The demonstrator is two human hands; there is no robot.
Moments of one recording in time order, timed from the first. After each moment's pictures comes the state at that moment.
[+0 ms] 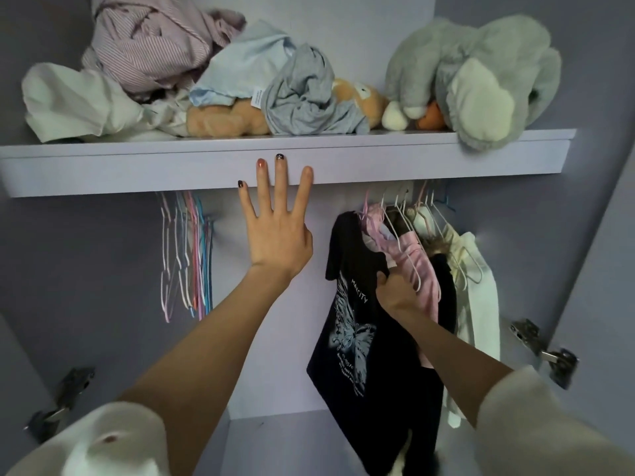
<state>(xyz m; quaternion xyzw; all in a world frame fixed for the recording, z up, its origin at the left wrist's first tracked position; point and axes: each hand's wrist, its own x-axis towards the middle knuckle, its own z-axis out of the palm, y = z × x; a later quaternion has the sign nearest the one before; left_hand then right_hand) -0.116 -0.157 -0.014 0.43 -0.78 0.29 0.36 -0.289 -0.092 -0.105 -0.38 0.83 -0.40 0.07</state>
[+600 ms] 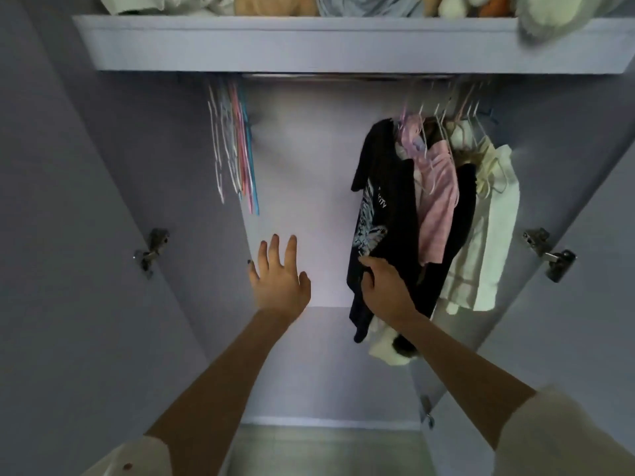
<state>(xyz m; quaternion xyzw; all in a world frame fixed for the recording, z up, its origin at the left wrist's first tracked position) -0.006 -0.030 -0.171 0.57 -0.80 -0.06 0.17 -0.169 0.030 -0.185 -0.57 0.75 -0.32 0.09</state>
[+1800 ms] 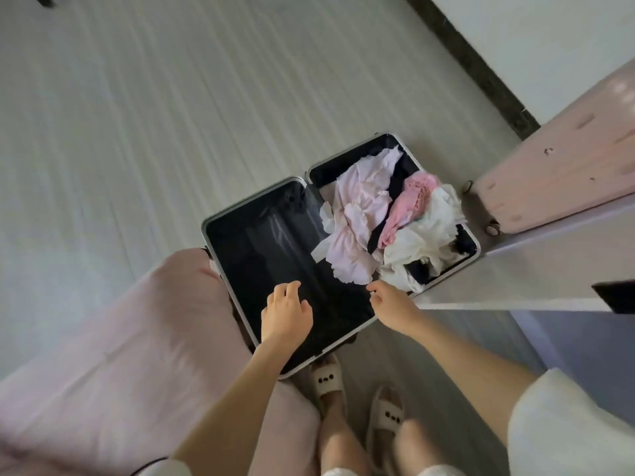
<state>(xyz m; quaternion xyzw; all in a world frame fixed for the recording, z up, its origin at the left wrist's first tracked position) 0.545 0.325 -0.519 0.89 -0.26 -0.37 0.11 0.412 0.185 -0.535 -0.75 0.44 0.23 0.44</state>
